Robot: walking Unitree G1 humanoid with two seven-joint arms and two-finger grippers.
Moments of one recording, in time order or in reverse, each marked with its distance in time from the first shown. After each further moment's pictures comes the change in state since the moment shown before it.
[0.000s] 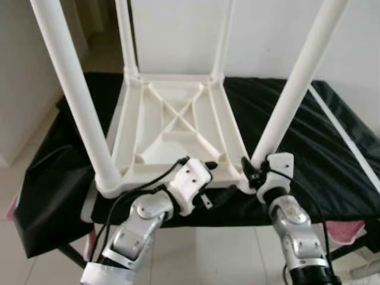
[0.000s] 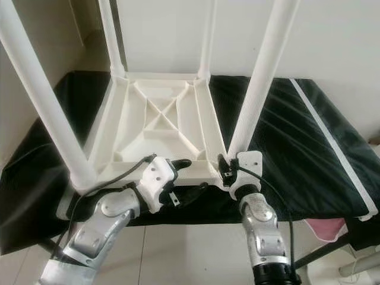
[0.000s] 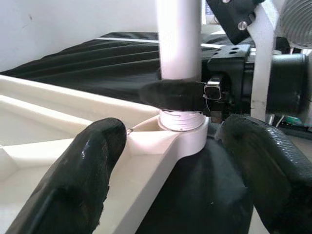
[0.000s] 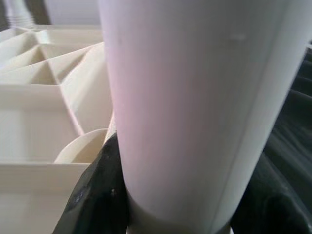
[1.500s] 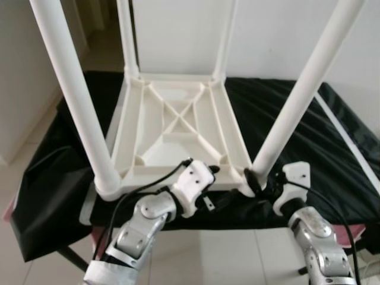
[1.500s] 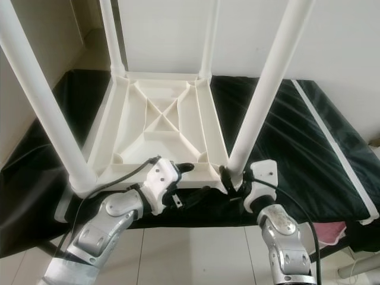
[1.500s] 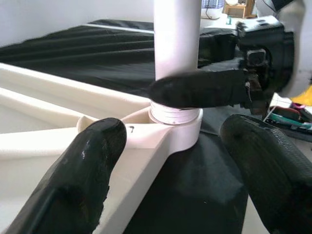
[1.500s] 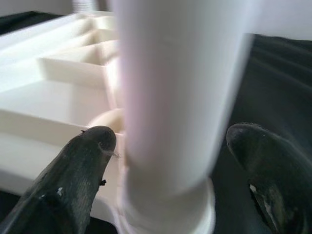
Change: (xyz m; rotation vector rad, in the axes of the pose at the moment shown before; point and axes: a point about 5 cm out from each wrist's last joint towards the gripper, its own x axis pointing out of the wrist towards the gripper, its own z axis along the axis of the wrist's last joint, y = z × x) left arm 0.004 -0.004 -0.008 -0.067 0.034 -0.026; right arm -0.015 -0.027 0.013 -0.062 -0.010 0.362
